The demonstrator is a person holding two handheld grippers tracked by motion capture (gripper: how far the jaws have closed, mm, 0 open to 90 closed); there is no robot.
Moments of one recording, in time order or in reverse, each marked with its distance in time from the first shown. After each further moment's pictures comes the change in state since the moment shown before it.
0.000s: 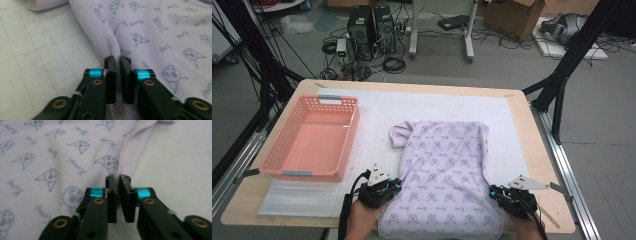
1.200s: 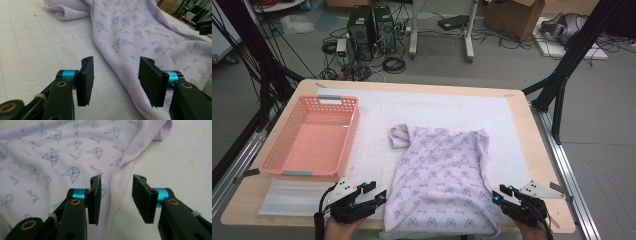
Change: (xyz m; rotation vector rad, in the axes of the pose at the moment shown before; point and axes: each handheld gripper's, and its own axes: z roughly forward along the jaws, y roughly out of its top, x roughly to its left) left arm 0.020 -0.029 -0.060 -0.197 -0.063 -0.097; right arm 0.004 -0.003 -0.028 -0.105 0.011 0.011
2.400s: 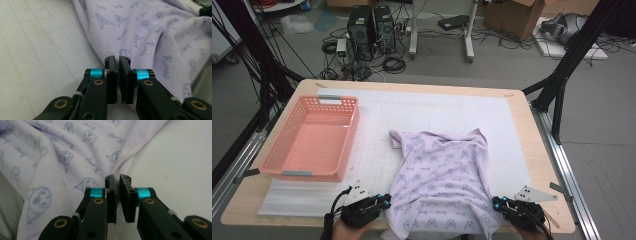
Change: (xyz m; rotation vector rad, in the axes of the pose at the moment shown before) left arm -0.020 -0.011 0.011 0.141 -0.045 0.029; right arm 0.005 -0.013 0.001 0.128 0.068 -0.038
